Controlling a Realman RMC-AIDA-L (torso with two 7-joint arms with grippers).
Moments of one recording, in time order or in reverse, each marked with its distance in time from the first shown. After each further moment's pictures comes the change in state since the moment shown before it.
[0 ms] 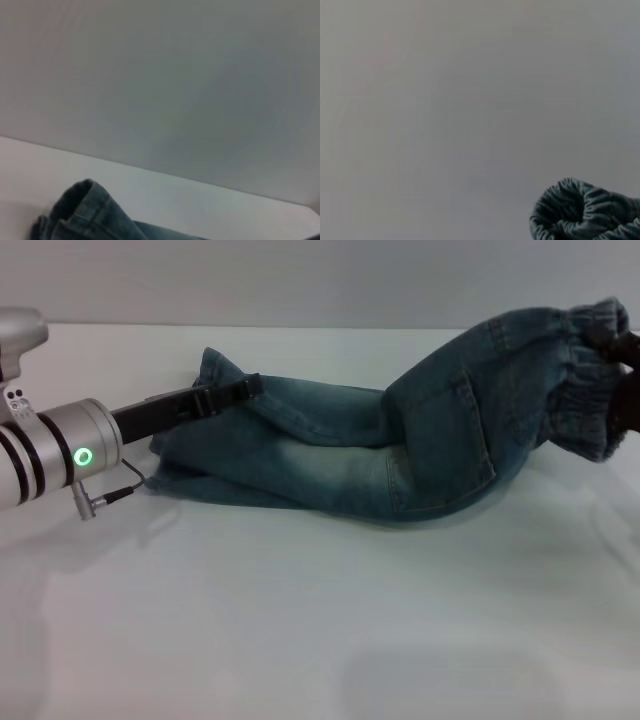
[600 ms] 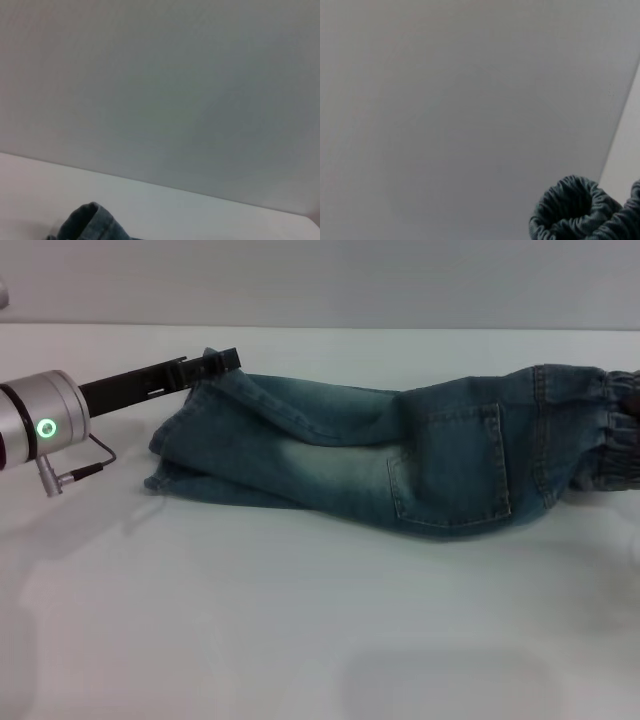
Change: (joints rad) left arm 0.032 0.005 -0.076 -0.162 0.174 -0.064 -0.197; right arm -0.115 -0.002 -0.002 0.003 -0.002 -0.062 -0.062
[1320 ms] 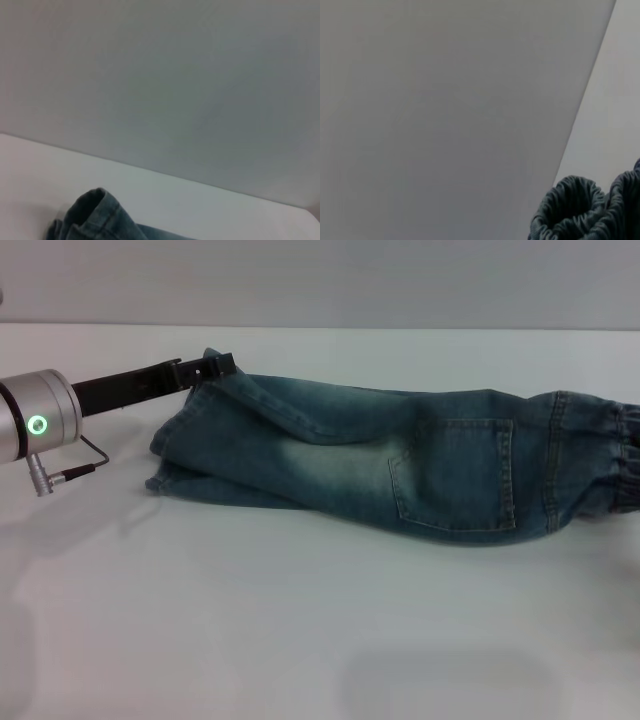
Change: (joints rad) left arm -0.003 0.001 -0.036 -0.037 0.096 -0.043 -0.107; right arm -0.034 0.000 -0.003 -0.001 -0.002 -0.096 -0.055
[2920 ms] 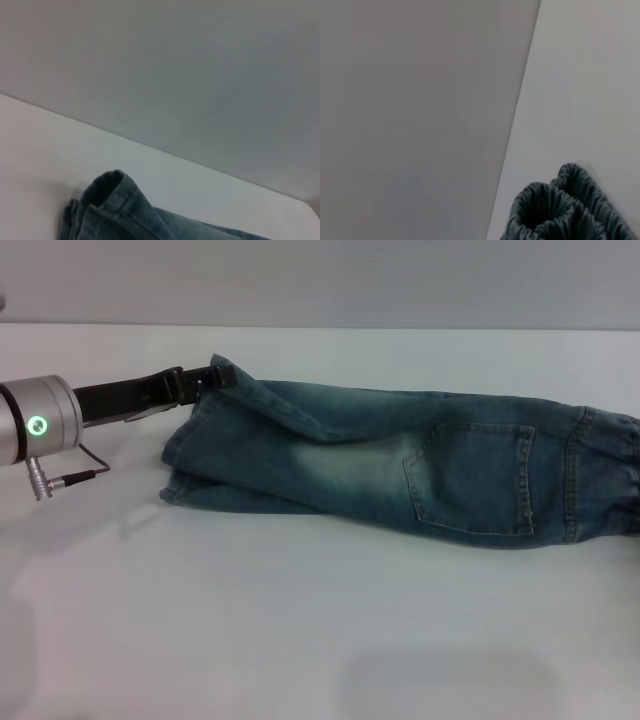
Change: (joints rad) left arm -0.015 0.004 -0.019 -0.005 0.086 -0.041 -0.140; right arm -0.011 -0.001 0.016 -0.005 -0.009 -0.155 0.047
